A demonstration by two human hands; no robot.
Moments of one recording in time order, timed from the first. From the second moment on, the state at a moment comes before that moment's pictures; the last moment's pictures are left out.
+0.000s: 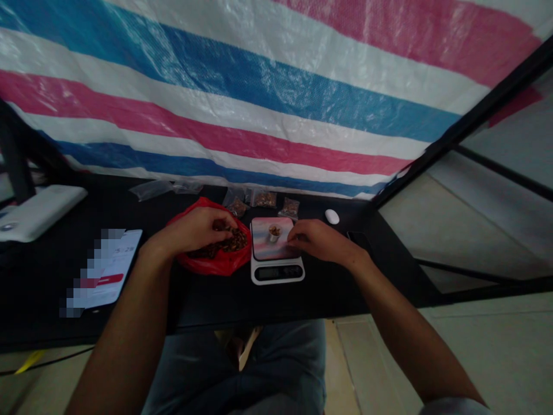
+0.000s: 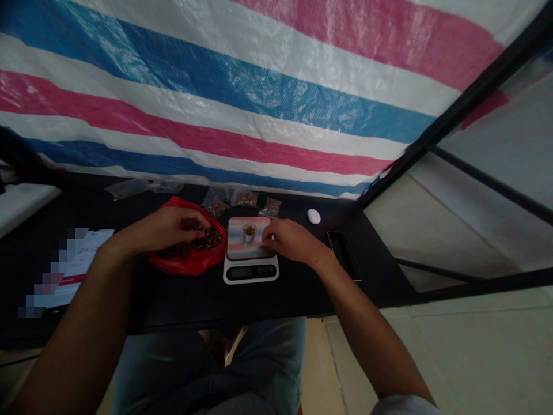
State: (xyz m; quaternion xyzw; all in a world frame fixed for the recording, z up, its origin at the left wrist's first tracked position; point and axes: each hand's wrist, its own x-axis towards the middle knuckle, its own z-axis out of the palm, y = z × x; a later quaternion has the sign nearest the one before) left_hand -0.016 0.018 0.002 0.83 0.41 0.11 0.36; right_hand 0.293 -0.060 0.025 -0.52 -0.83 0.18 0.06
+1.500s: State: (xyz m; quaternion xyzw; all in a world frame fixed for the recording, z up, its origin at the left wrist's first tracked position) left_hand -0.002 0.017 0.020 0.83 0.51 -0.12 0.18; right_hand 0.294 -0.044 -0.018 -0.61 -0.76 0.13 0.18
